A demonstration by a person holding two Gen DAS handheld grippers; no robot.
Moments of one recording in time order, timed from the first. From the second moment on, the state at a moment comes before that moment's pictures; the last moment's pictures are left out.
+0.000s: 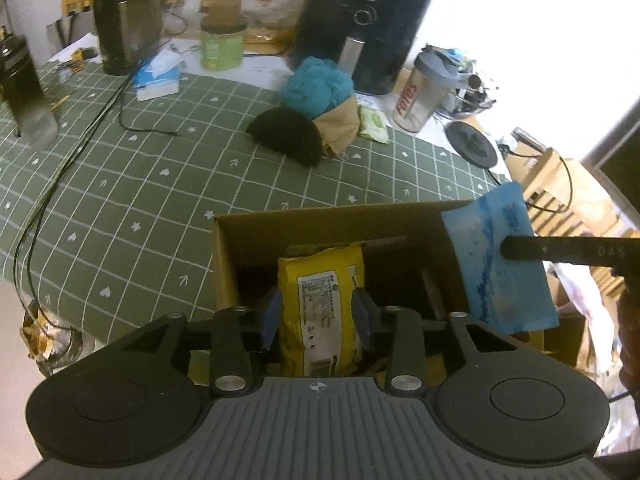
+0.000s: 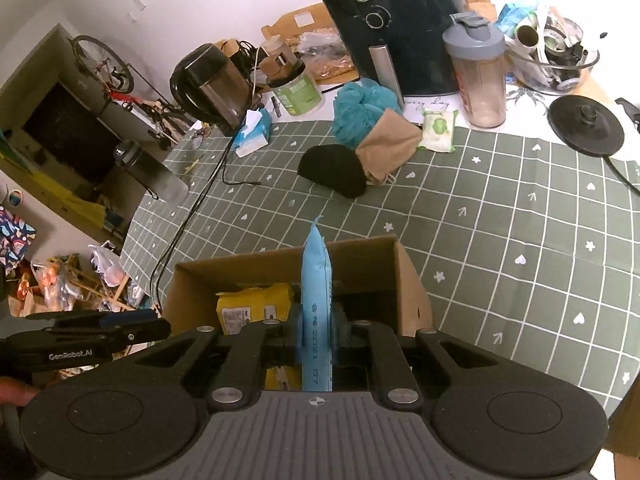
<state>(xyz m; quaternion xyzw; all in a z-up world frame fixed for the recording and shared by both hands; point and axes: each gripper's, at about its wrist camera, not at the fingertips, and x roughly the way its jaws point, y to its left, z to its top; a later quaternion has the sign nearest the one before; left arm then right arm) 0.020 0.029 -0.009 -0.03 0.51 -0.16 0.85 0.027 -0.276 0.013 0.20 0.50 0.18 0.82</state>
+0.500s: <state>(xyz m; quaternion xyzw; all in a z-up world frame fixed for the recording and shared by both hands) -0.006 0.026 -0.004 -0.04 0.47 -0.12 0.87 0.036 -0.277 0.009 0.23 0.51 0.19 0.81</state>
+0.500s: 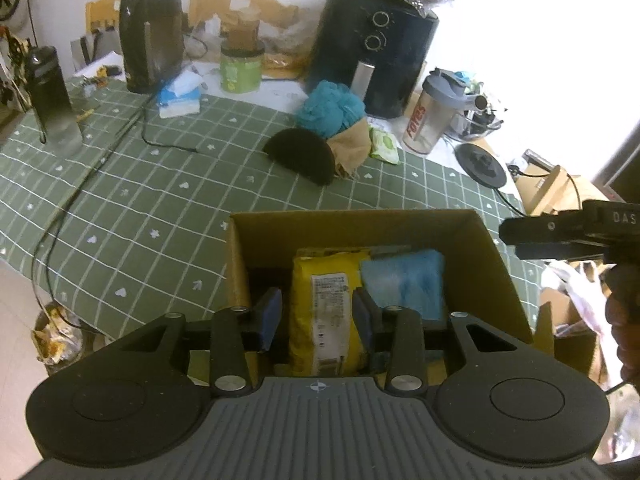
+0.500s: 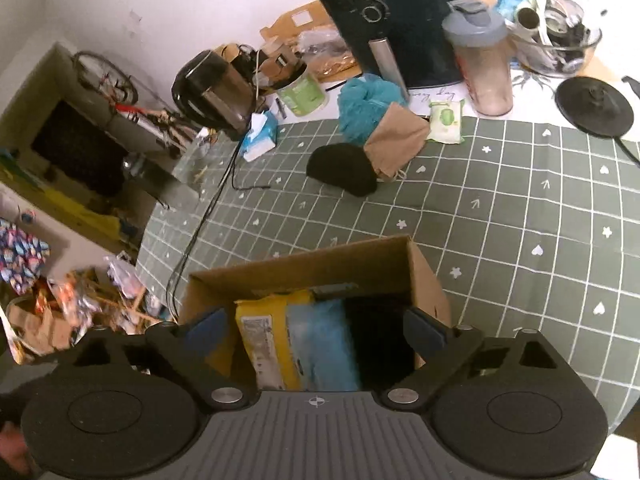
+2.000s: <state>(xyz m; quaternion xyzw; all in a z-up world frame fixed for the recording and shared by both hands) 0.007 0.011 -0.001 0.00 0.45 -0.13 0.88 0.034 -0.276 0.007 0.06 0.52 0.10 0.85</state>
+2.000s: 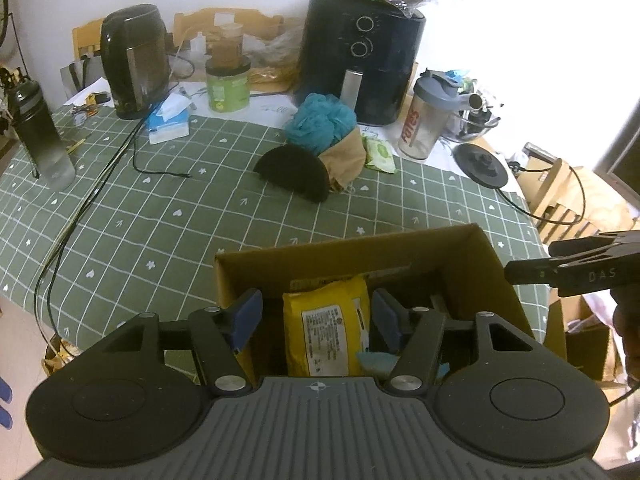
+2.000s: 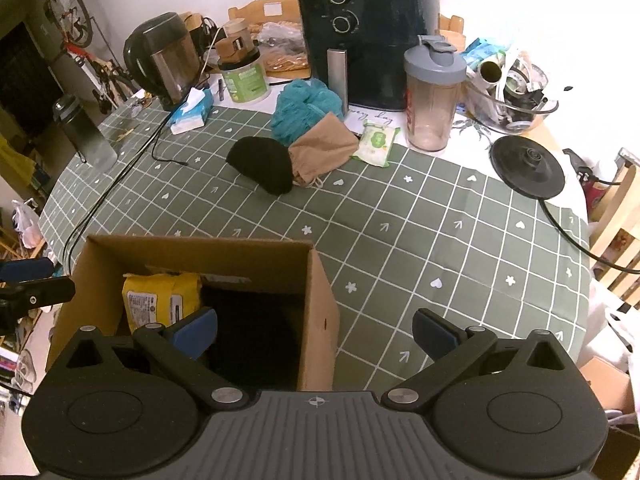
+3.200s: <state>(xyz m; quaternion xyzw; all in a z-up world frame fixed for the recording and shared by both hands) 0.131 0.011 0.019 0.04 0.42 -0.21 0.88 0.152 -0.291 0.001 0.05 0.52 0.05 0.85</state>
